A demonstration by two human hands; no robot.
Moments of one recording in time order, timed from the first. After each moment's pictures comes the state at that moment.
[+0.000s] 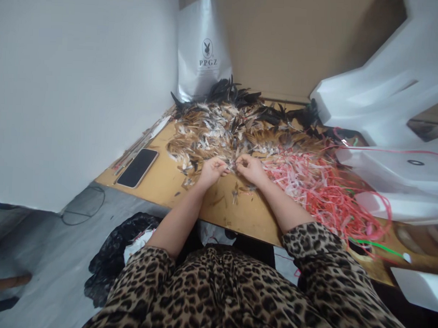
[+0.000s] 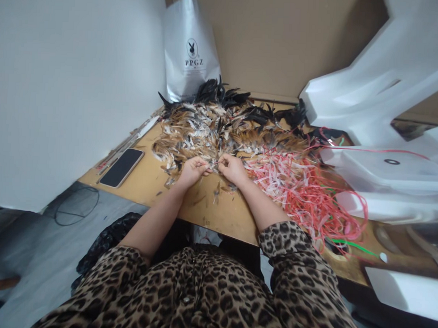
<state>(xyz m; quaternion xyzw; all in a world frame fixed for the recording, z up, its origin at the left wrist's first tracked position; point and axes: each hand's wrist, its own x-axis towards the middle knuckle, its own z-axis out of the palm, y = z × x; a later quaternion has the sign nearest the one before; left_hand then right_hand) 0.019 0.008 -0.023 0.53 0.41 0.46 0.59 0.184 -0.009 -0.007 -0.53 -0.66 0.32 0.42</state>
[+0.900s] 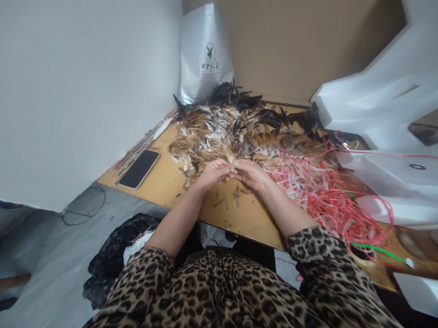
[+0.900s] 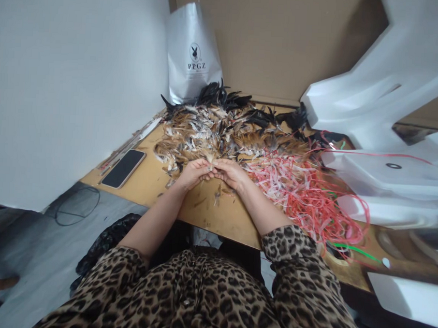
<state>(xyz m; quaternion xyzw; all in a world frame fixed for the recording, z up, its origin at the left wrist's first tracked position) 0.014 -0.002 -0.004 0.49 0.28 0.41 0.72 0.169 -0.016 0.012 -0.36 -0.38 0.72 0.45</state>
